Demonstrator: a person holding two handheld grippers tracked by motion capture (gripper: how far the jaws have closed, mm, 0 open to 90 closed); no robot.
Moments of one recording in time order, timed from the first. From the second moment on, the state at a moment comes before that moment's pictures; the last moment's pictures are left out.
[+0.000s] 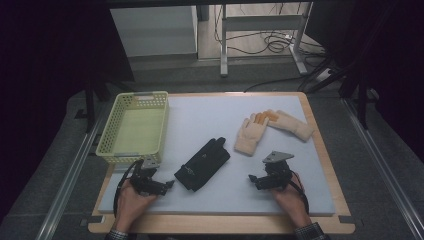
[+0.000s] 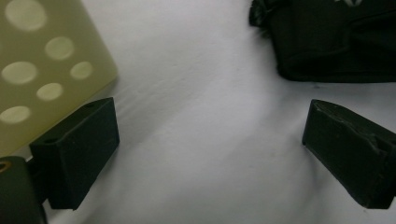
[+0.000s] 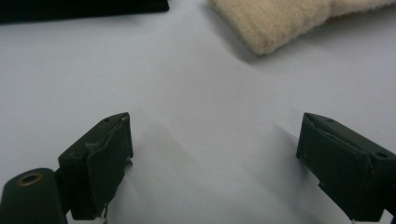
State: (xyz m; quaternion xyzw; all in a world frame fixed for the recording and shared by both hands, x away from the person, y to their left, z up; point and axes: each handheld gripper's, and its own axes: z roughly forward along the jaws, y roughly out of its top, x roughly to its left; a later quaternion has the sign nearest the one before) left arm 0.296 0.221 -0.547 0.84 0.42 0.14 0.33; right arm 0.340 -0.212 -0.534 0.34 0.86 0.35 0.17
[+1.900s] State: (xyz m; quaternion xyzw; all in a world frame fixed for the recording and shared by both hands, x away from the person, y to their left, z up) left arm 0.354 0.092 -0.536 0.87 0.37 0.11 0.30; right arm 0.340 -0.212 -0.534 0.34 0.86 0.35 0.17
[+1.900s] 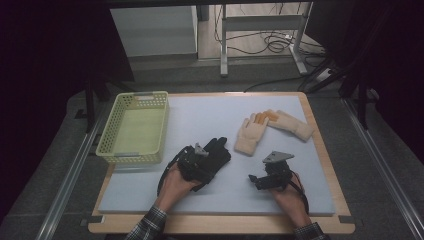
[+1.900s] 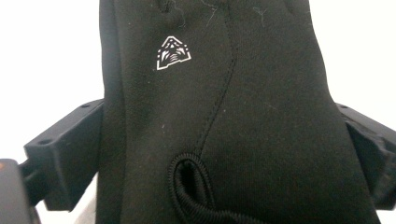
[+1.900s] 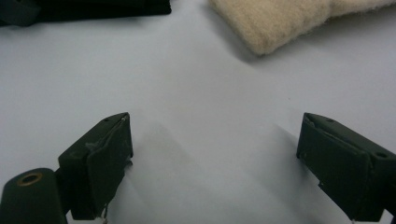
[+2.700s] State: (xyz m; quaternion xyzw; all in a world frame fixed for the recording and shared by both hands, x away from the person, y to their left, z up) left arm 0.355 0.102 -0.511 0.86 0.37 0.11 0.33; right arm 0.340 -0.212 -0.534 0.34 0.86 0.35 0.17
